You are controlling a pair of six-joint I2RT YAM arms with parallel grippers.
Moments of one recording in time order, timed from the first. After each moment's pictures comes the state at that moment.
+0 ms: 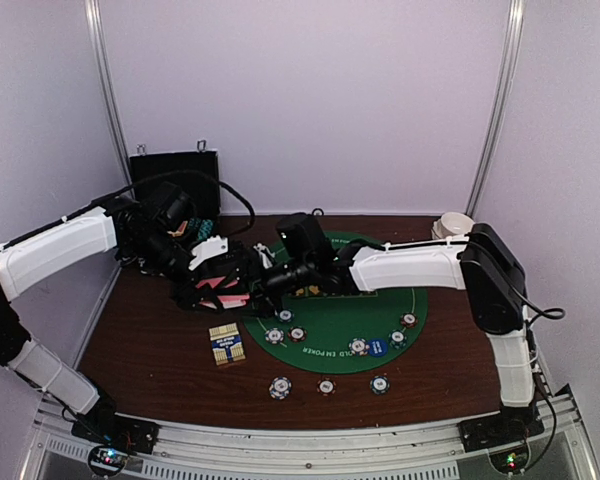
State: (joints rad) left arm -0.55 1.45 1.26 -0.97 0.48 0.68; right arm 0.96 2.14 1.64 0.09 -0.73 1.24
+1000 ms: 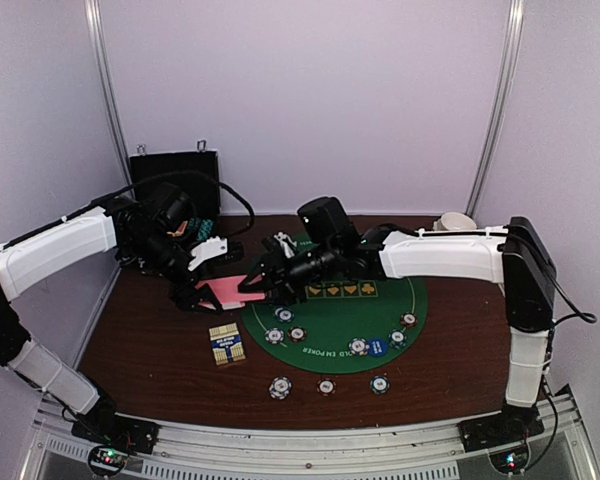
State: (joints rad) left arm -0.55 1.45 1.26 -0.99 0.47 0.68; right arm 0.92 1.97 1.54 -0.07 -0.74 1.17
